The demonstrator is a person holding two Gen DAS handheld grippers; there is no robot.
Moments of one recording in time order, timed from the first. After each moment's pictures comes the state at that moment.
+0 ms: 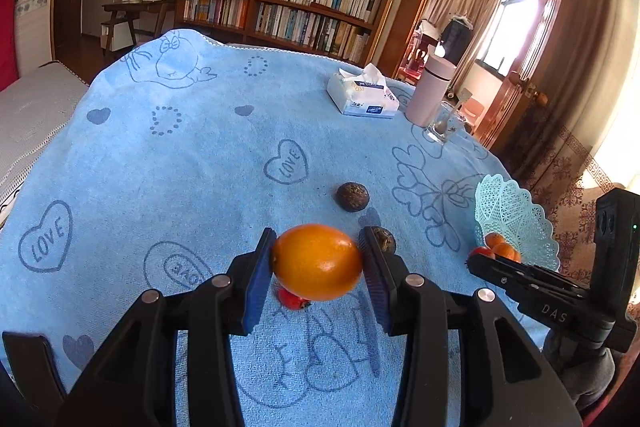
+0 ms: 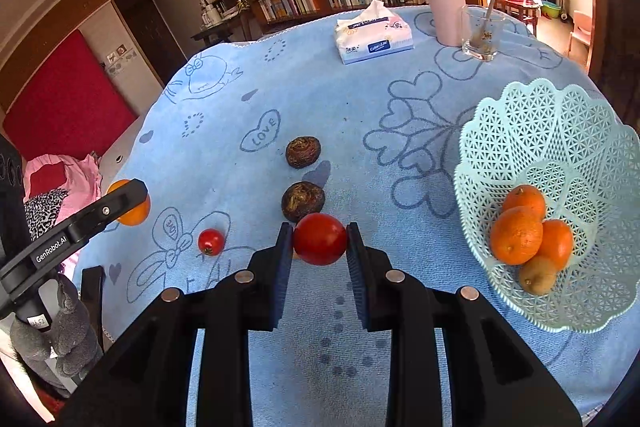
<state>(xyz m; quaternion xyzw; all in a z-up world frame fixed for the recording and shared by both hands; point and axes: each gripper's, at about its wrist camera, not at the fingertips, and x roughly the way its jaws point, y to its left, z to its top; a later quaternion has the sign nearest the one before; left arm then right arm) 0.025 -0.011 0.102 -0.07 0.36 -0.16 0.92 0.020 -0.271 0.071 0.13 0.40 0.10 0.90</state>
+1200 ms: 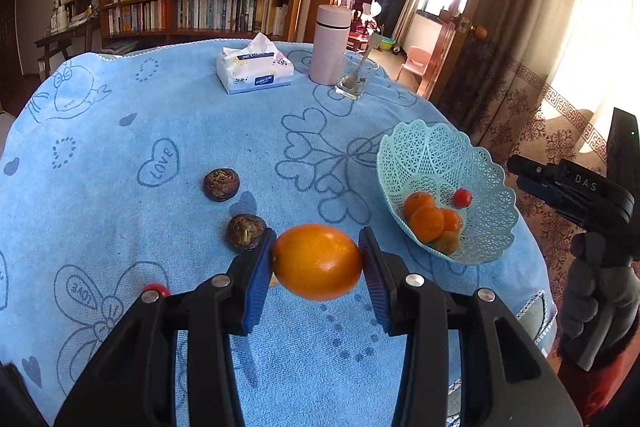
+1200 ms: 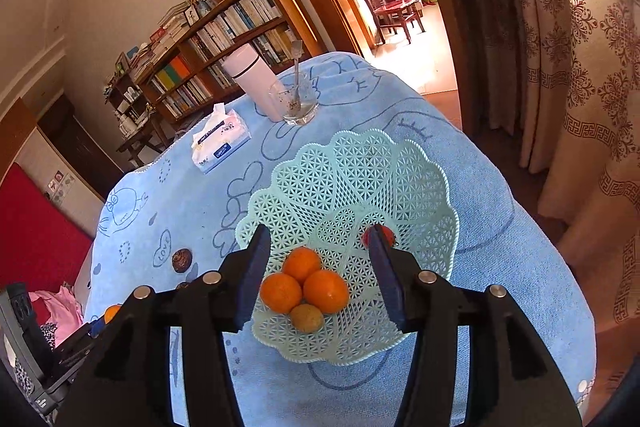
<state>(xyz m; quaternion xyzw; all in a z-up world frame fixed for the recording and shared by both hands) 0.019 -0.138 0.103 0.01 0.38 -0.27 0.88 -0.033 -0.445 0.099 0.27 0.31 -0.07 0.91</state>
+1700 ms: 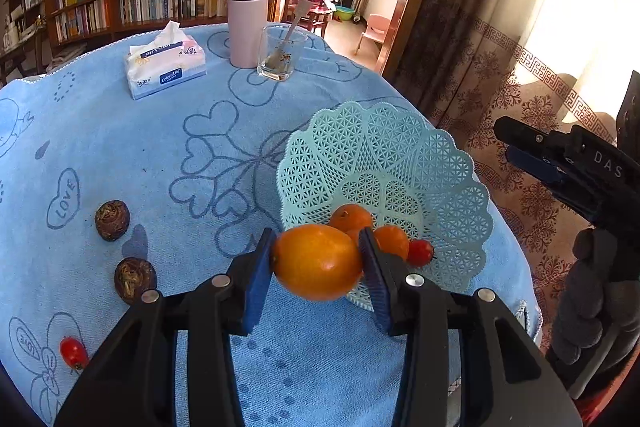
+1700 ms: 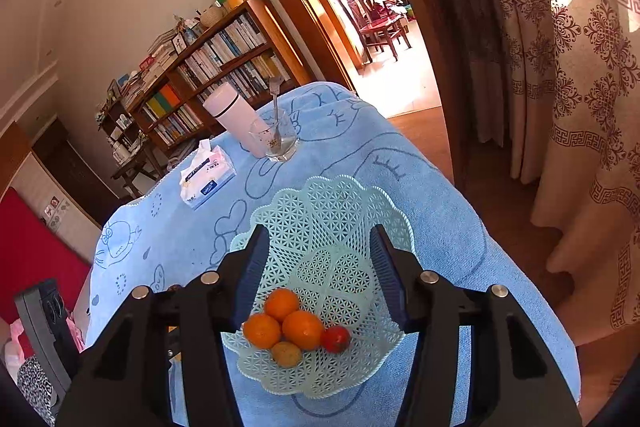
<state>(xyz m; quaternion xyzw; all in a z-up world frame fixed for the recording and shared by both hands) 0.049 -0.243 0.089 0.05 0.41 -0.33 0.85 -0.032 -0.479 0.111 0.29 0.28 -0.10 0.91</state>
